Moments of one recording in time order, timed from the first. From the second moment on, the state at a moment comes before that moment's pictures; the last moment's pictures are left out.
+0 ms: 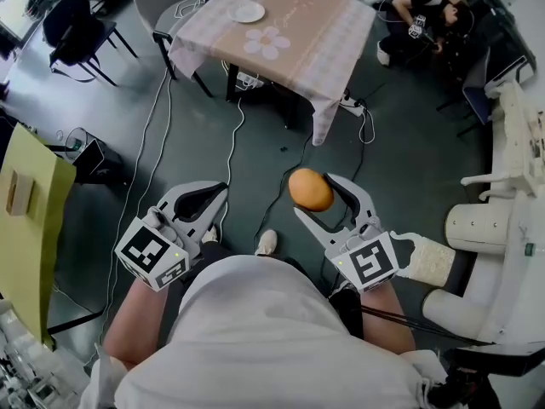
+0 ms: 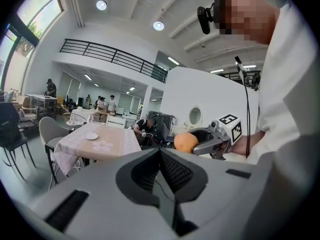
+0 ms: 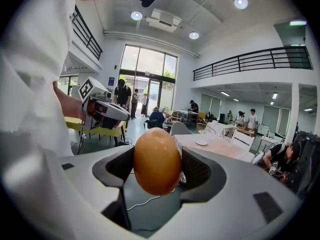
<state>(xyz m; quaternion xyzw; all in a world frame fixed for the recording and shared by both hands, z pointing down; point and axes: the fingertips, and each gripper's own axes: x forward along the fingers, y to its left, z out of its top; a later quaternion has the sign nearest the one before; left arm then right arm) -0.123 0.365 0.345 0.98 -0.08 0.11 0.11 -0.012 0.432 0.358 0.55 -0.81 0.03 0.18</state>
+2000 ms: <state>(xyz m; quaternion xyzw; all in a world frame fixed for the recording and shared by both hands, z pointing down) -0.035 -0.112 0.336 0.96 -0.21 0.11 0.14 0.149 -0.178 0.437 0.46 -0.84 0.04 0.29</state>
